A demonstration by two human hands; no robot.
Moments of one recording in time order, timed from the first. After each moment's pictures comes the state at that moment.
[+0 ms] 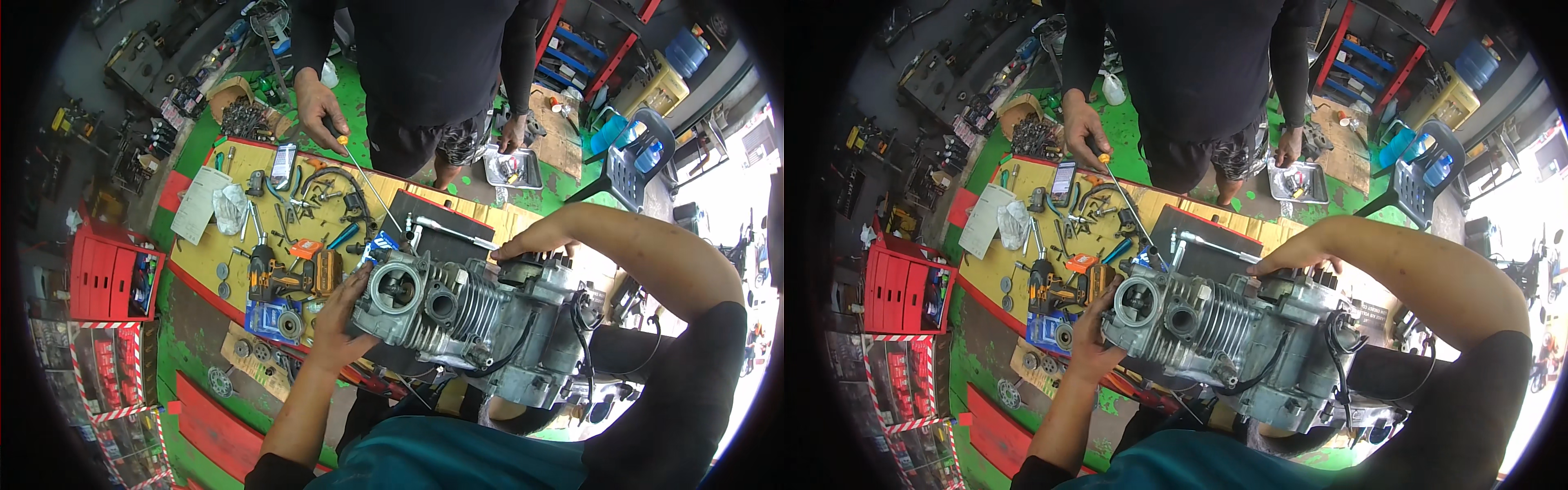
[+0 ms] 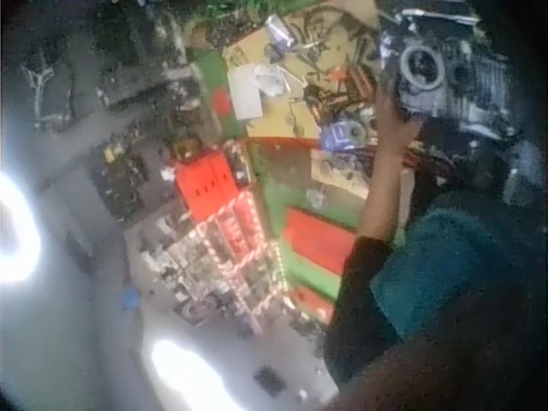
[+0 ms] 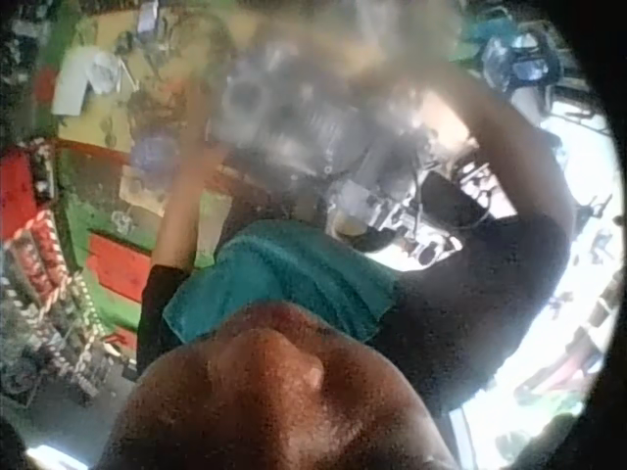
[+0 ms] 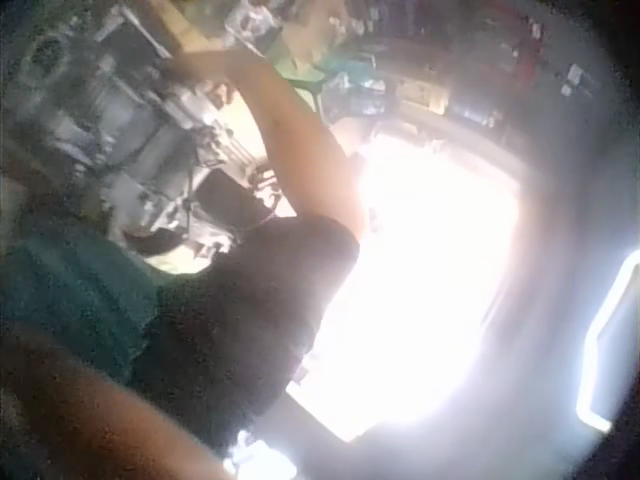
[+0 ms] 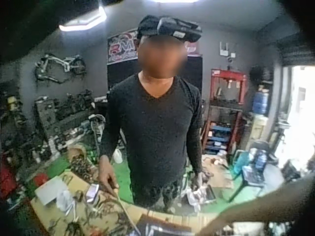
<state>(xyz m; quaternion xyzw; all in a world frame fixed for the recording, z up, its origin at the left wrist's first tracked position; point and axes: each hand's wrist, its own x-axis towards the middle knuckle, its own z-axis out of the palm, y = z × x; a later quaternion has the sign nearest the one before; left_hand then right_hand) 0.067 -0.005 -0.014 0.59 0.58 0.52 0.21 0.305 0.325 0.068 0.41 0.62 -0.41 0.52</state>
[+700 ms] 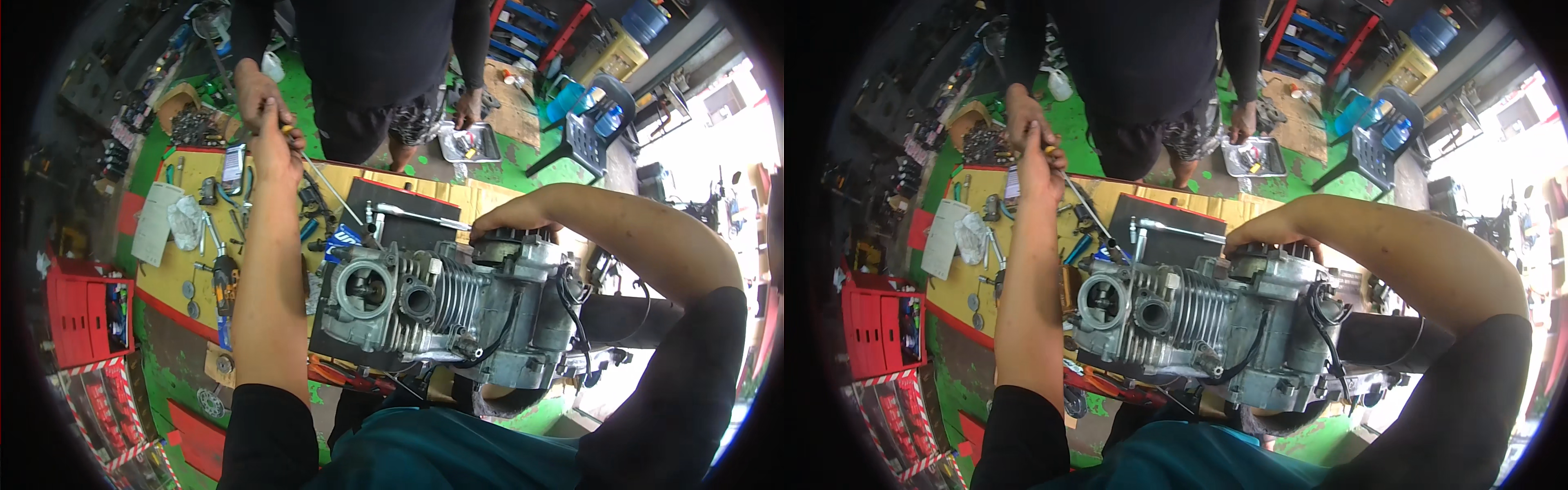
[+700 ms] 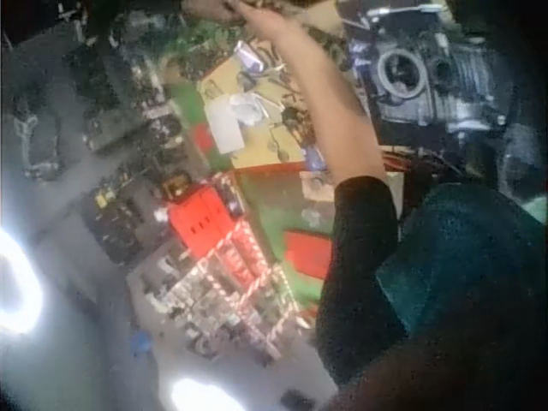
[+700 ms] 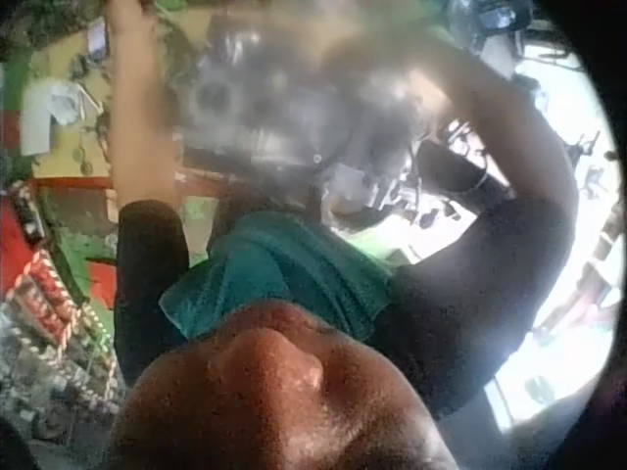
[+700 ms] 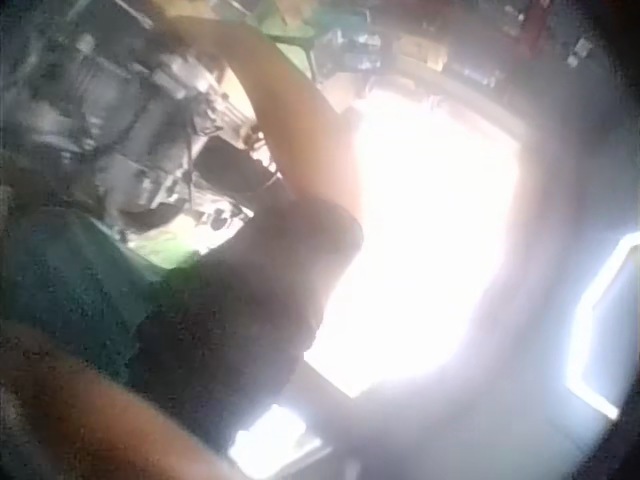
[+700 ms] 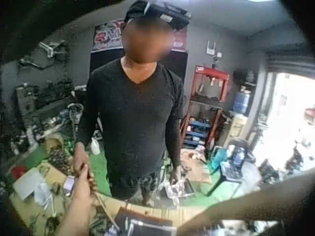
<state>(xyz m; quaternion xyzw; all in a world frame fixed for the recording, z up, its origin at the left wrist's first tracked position) -0.056 0.247 -0.010 0.08 0.48 0.78 0.39 0.314 0.319 0.063 0.52 0.49 -0.50 0.49</state>
